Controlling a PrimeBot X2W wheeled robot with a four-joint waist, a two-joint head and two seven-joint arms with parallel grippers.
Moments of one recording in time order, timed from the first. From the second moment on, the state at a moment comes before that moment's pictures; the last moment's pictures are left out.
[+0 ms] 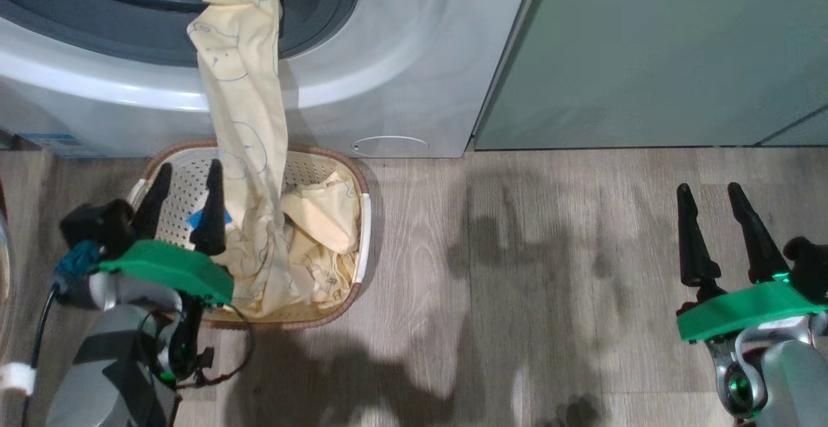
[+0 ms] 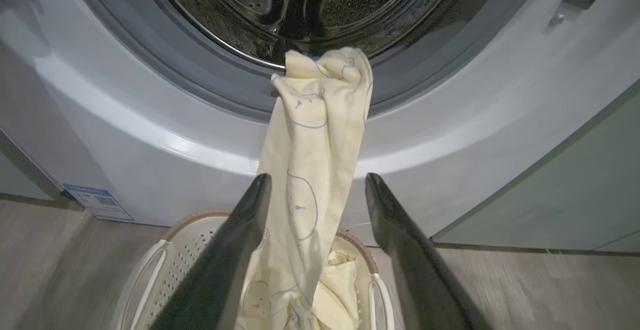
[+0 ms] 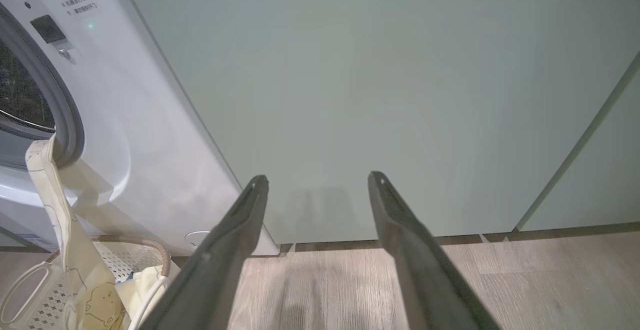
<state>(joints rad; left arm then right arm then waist) -0.23 0.24 0.00 0.20 -0.43 0.02 -0.19 -0.23 -0.07 0.06 0.29 0.26 0.13 -0.26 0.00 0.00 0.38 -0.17</state>
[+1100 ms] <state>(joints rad) -0.99 0.33 -0.15 0.60 -0.44 -0.05 0.40 -0.28 -0.06 0.07 0.27 0.26 0.13 -0.26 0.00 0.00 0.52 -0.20</state>
